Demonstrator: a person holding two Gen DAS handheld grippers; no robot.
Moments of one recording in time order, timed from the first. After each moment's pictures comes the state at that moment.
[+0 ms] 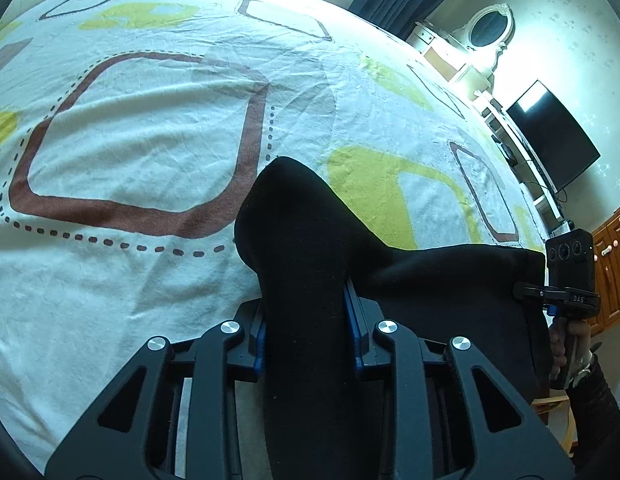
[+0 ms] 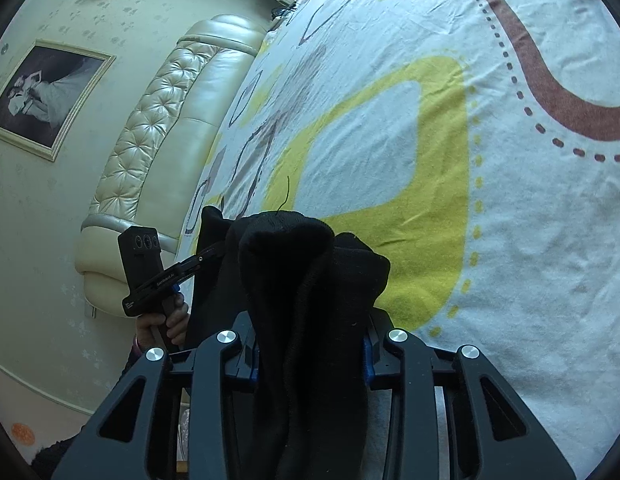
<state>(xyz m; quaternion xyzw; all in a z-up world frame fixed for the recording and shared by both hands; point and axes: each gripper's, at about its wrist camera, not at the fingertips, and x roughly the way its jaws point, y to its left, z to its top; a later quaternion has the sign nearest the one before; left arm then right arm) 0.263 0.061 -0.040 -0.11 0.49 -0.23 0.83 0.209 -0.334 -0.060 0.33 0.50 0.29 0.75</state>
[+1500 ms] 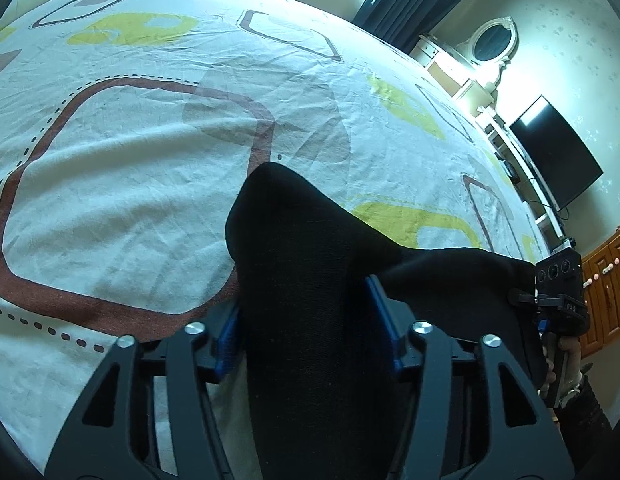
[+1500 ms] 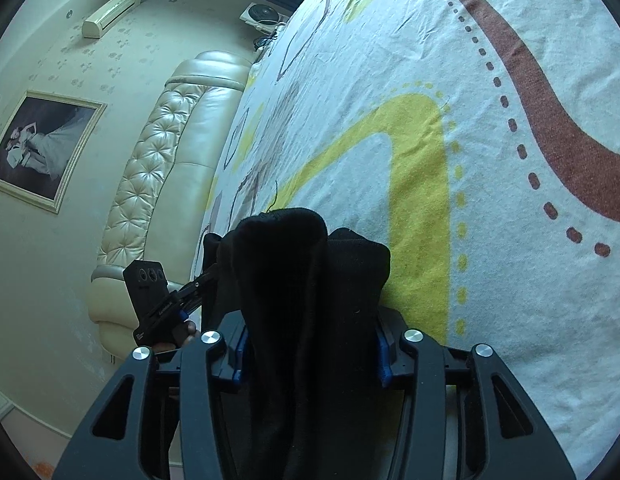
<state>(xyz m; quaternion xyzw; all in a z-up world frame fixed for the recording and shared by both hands) 0.317 0.064 -0.041 -0.13 0.48 -0.23 0.84 0.254 -0.355 -0.082 0.40 0.47 0.26 0.74</state>
